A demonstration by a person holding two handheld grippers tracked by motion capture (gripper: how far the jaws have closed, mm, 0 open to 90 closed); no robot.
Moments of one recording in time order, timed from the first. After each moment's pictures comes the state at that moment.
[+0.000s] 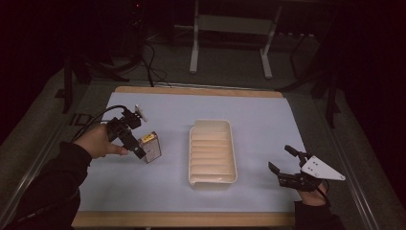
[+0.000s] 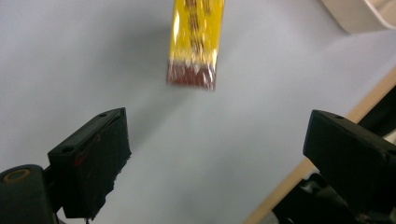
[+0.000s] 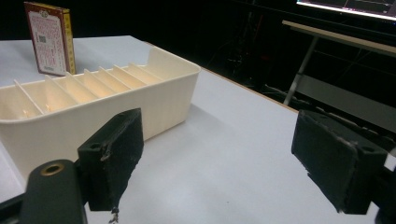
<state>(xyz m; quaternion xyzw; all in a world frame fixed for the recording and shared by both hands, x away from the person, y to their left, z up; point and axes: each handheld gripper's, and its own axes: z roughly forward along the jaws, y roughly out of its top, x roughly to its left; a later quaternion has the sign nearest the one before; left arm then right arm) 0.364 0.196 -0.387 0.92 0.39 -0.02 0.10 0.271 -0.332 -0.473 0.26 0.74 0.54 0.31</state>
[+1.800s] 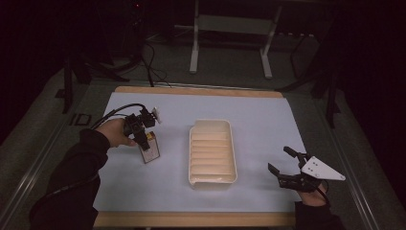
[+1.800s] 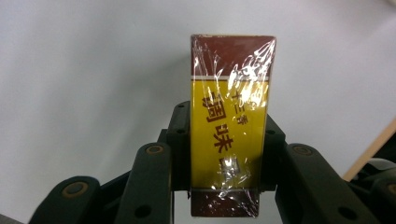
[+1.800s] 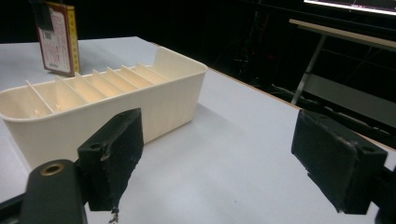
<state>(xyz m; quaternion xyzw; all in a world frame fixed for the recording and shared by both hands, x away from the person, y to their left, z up) 0.397 0.174 -0.411 0.95 0.30 -0.02 0.05 0.270 -0.332 -0.475 0.26 0.74 0.54 0.30</state>
